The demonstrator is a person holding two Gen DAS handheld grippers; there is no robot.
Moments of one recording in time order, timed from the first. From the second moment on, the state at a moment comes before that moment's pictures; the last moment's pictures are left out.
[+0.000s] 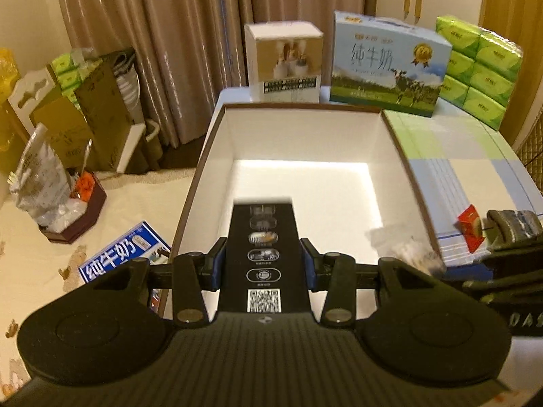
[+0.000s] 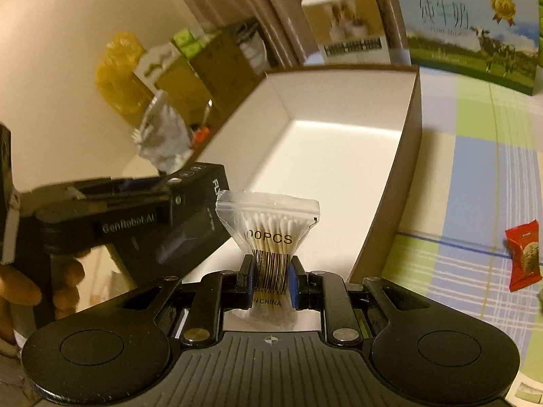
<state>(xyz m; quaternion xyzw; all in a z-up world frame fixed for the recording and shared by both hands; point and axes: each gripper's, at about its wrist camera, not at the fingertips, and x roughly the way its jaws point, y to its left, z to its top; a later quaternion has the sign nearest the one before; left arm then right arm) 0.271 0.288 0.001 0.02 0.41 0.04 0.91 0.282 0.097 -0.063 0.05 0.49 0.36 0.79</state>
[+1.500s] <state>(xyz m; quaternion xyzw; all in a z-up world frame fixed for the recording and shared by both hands) 0.260 0.303 -0.019 0.02 0.45 0.02 0.89 0.255 0.116 -0.057 -0.09 0.40 0.35 0.84</state>
